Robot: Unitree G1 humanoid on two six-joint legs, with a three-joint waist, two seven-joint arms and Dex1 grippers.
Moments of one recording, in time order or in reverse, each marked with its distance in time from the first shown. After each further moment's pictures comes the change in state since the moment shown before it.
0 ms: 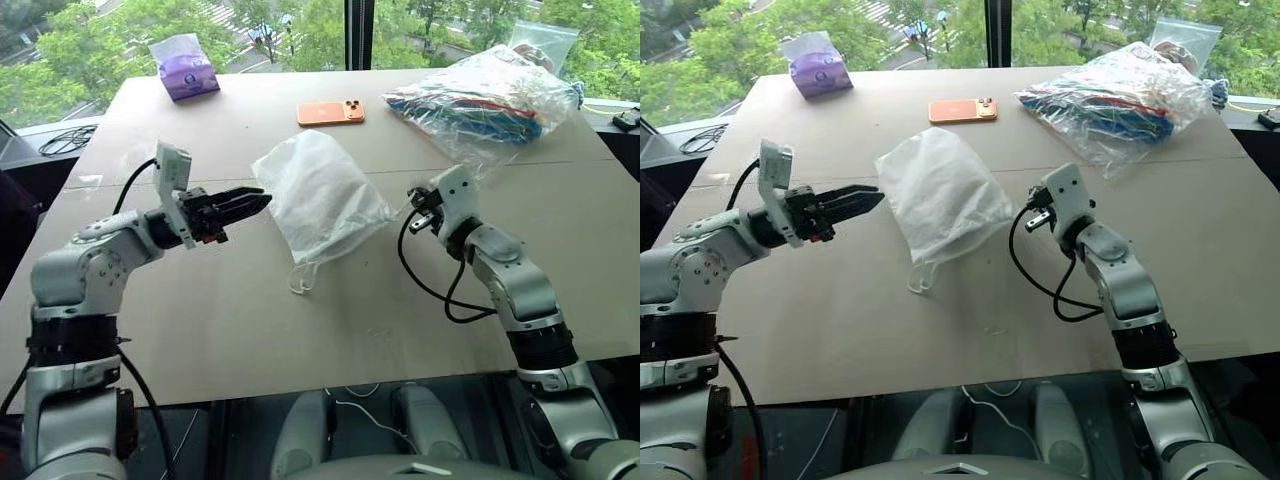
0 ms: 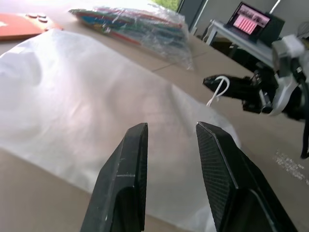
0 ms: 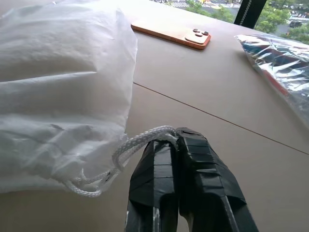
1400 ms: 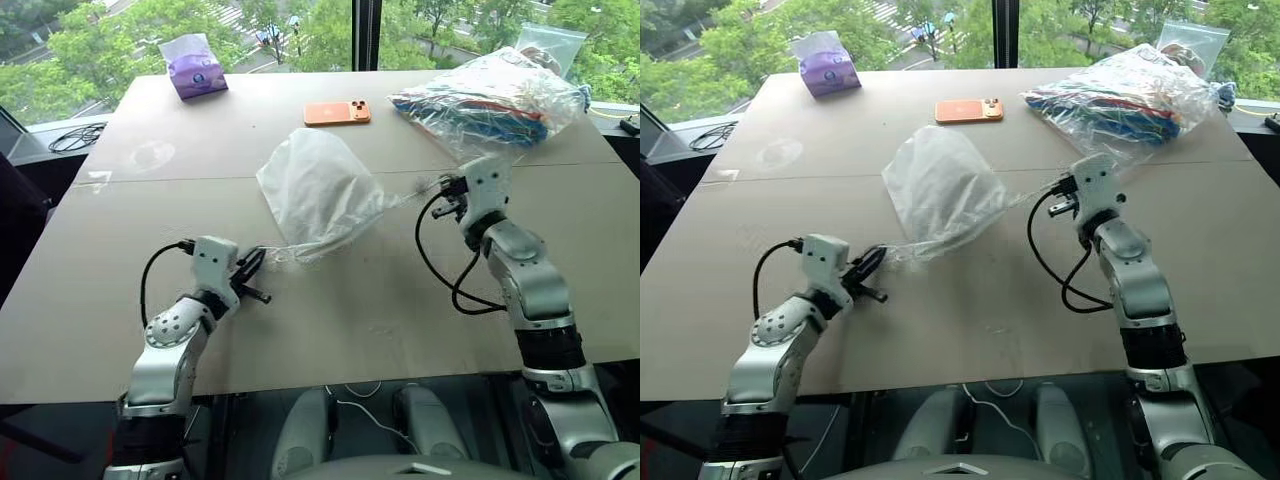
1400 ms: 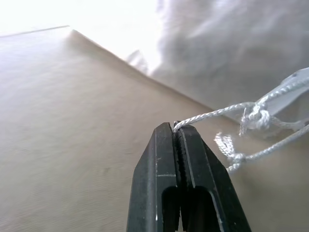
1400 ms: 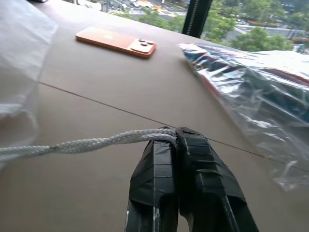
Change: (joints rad) left arm 0.353 -0.381 -0.025 -0.138 0.447 -0.489 0.553; right arm 0.008 0.007 -0.138 0.022 -0.084 -0.039 -0.176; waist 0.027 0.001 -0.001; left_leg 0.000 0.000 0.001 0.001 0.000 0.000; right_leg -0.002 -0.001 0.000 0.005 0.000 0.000
